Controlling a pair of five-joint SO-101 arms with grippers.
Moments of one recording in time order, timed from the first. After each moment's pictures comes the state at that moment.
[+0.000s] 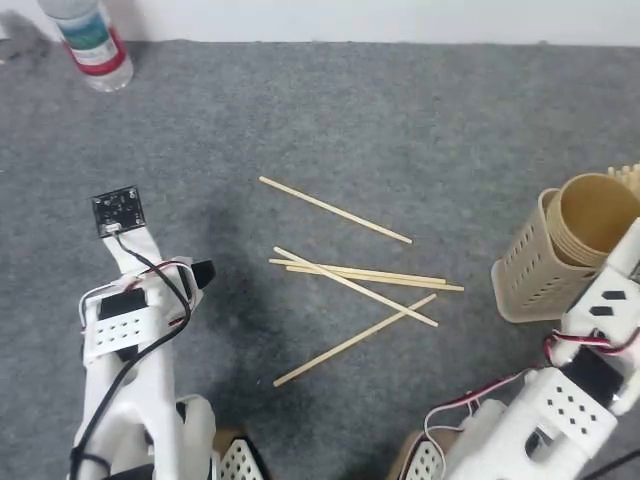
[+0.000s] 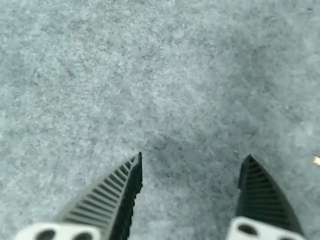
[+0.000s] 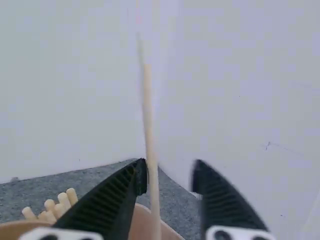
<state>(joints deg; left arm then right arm) -22.9 -36.1 70.3 43.4 7.3 38.4 -64.3 67.6 -2.3 11.2</state>
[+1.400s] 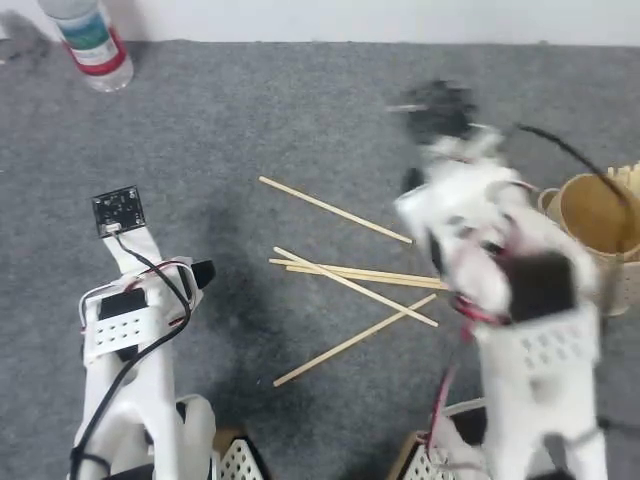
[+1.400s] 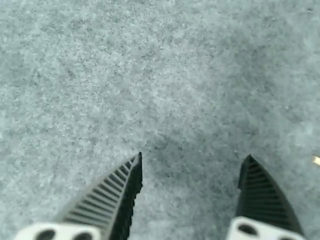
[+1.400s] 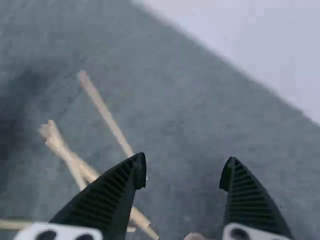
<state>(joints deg) -22.9 -36.1 70.3 43.4 7.3 -21.5 -33.6 4.7 80.8 22.3</state>
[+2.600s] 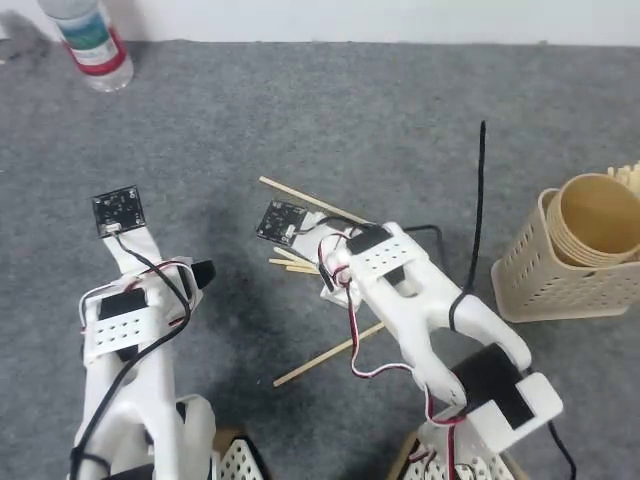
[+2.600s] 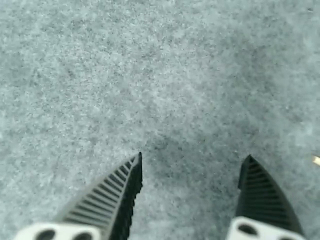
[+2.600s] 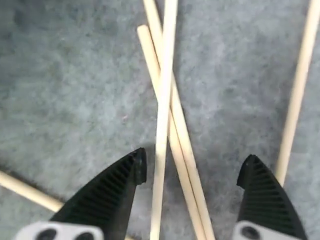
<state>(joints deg) -22.9 -36.1 70.3 43.4 7.3 -33.4 1.1 34.8 47.6 36.5</state>
